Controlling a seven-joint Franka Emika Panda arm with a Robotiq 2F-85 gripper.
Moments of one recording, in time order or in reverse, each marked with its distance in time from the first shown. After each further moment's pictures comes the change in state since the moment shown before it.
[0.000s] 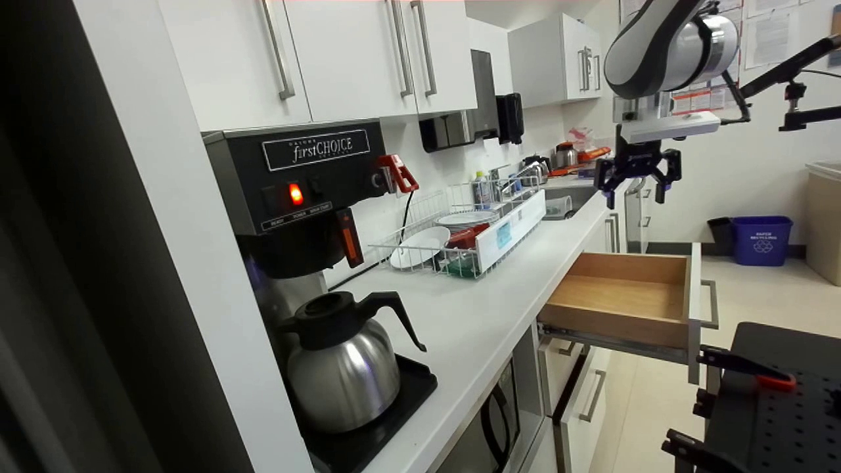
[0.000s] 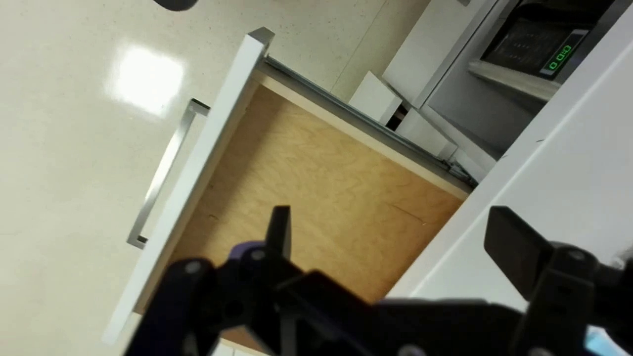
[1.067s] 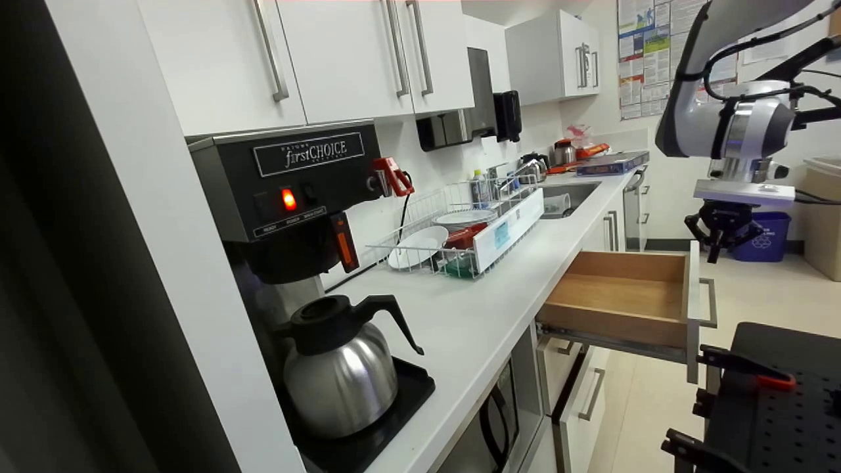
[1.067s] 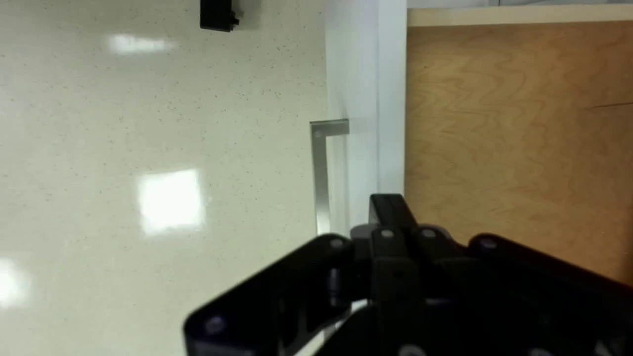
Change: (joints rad) arm -0.124 0.504 -0.231 0.095 0.750 0.256 -0.438
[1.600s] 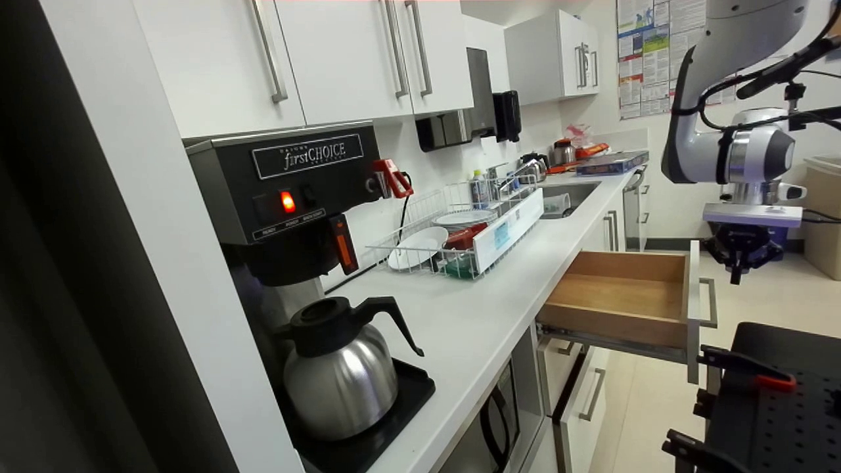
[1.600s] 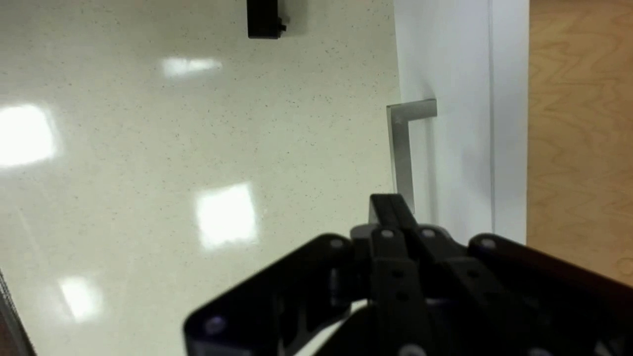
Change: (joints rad) arm -0.071 0.195 0.029 0.100 0.015 0.000 0.045
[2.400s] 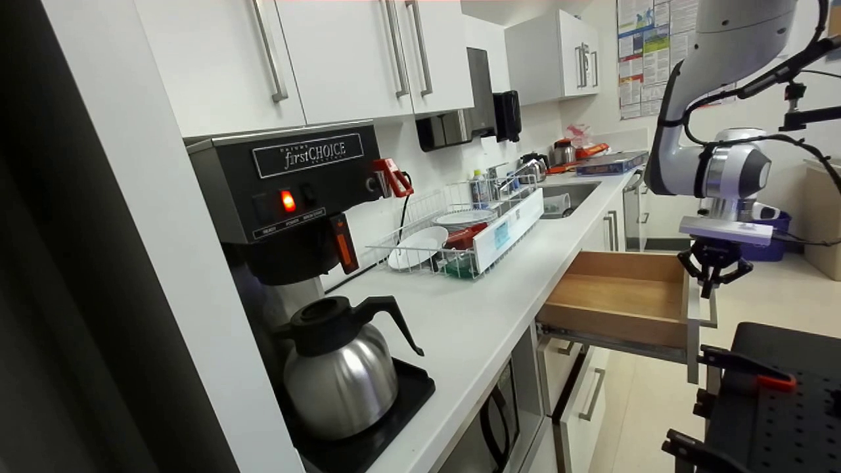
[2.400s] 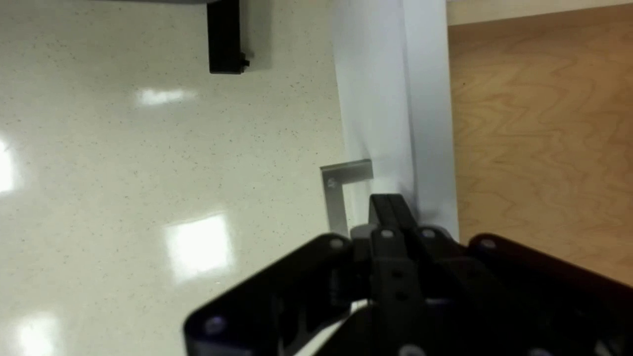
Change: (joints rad) arm -0.143 0.048 0.221 0.032 0.070 0.012 -0.008
